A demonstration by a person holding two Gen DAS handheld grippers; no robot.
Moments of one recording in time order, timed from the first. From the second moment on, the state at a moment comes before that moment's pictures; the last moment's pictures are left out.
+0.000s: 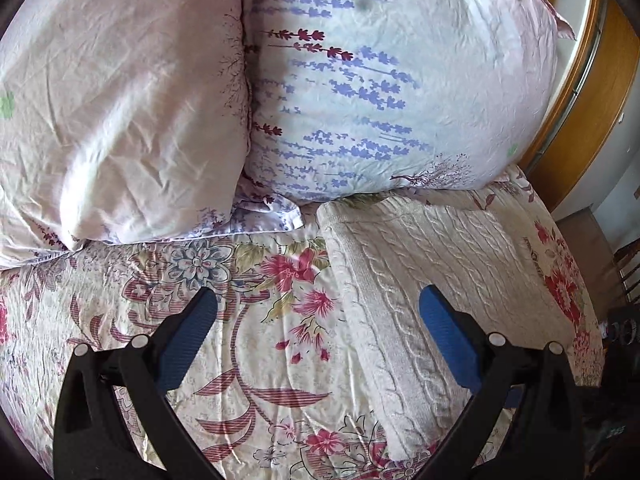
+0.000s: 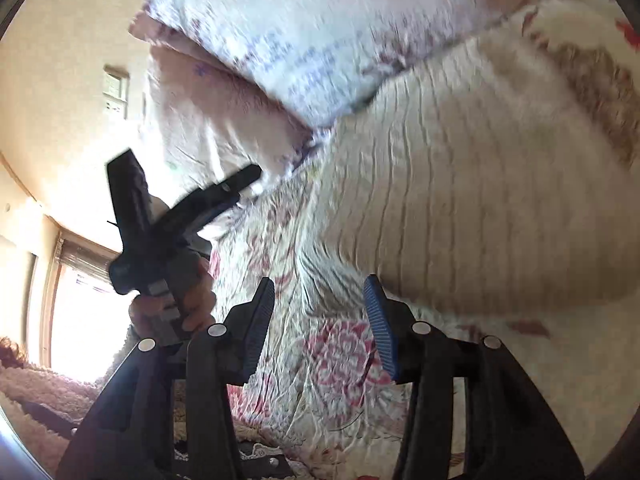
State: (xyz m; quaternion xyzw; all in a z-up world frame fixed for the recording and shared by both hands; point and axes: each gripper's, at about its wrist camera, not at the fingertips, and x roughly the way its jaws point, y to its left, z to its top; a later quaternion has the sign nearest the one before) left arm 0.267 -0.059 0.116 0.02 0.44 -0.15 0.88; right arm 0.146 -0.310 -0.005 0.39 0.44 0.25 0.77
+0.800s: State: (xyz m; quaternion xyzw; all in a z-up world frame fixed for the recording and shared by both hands) left arm 0.262 -0.032 0.104 -0.02 0.46 -0.14 0.88; right arm 0.163 -0.237 -0.002 0.22 0.43 0.30 0.82
